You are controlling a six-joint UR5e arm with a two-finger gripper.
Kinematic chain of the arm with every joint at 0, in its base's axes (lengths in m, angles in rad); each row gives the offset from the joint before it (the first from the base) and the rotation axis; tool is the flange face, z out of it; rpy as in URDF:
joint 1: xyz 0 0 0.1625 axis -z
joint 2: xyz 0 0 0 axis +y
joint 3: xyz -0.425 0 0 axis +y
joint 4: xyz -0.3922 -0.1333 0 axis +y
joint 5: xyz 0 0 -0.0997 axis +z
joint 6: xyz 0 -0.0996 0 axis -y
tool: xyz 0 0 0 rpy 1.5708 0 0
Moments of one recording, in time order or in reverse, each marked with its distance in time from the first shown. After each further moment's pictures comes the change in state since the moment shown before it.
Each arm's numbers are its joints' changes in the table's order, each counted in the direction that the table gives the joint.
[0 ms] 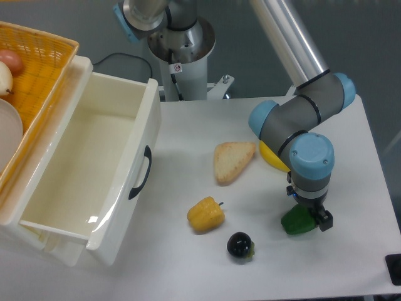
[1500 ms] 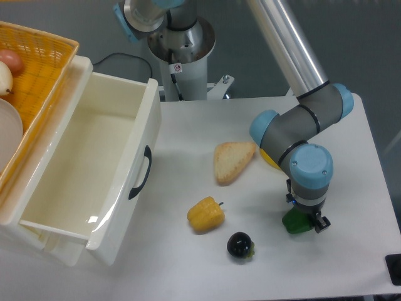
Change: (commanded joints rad) arm -0.014 -0.023 -0.021 -0.011 0.023 -0.043
